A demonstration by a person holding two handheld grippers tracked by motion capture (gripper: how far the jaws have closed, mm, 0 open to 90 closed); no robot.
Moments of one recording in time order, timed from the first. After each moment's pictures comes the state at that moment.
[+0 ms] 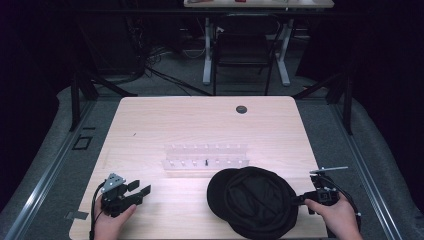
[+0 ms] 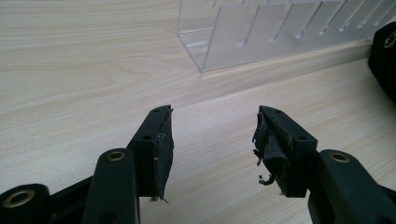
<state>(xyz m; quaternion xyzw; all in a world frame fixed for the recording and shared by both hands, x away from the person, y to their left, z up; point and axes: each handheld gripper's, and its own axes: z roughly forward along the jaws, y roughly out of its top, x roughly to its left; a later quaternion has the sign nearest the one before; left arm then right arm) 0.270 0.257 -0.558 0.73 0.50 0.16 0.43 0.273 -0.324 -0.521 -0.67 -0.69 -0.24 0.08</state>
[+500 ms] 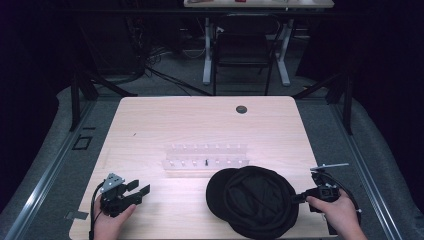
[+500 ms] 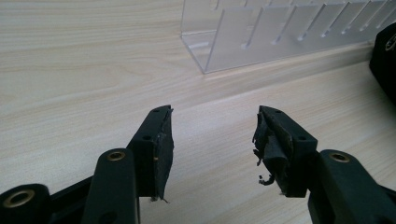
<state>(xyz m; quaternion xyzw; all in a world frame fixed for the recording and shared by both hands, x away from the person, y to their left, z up) 0.269 0.258 -0.558 0.73 0.50 0.17 0.44 0.278 -0.327 -0.510 -0.66 -0.69 -0.26 0.12</state>
